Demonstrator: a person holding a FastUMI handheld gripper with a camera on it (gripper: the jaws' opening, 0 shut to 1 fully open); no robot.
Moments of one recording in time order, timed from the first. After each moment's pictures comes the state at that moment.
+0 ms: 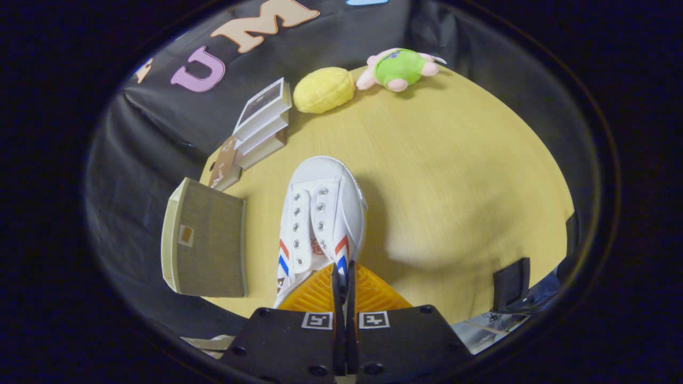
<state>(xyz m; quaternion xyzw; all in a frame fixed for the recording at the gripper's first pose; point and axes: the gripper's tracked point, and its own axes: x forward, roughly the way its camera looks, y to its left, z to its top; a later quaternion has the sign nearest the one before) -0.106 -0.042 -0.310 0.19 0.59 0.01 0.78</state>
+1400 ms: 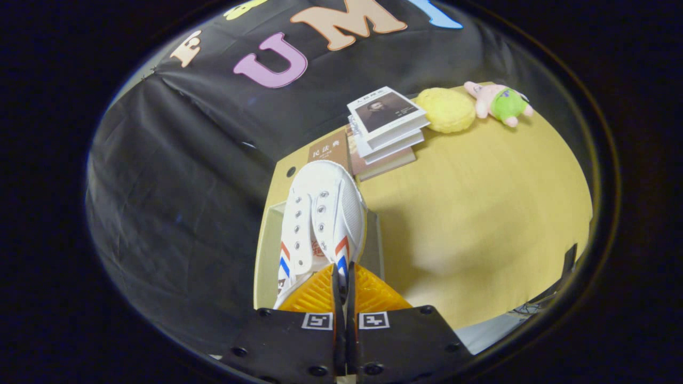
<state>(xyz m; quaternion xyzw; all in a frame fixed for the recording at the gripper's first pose) -0.052 0.216 -0.212 0.23 0.55 0.09 0.80</state>
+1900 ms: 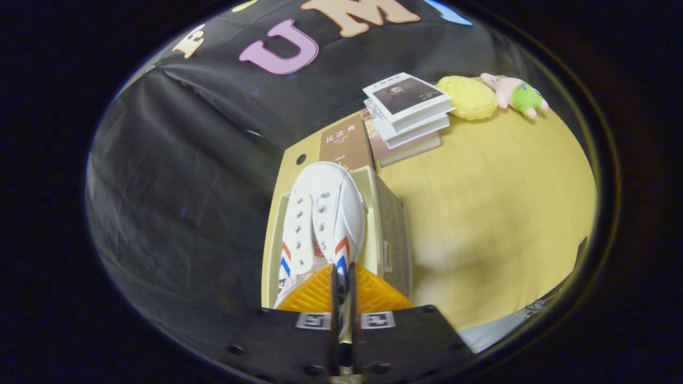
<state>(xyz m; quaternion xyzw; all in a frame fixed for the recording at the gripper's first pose) -0.052 0.269 -0.226 0.25 0.56 0.11 0.78</state>
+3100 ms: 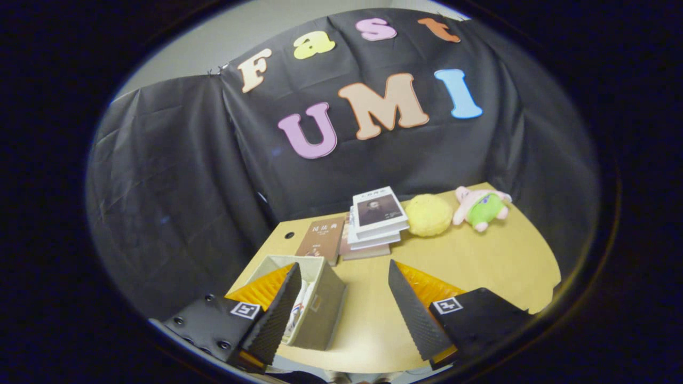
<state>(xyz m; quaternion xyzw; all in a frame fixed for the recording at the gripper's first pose) -0.024 0.100 -0.098 0.11 0.29 0.09 0.95</state>
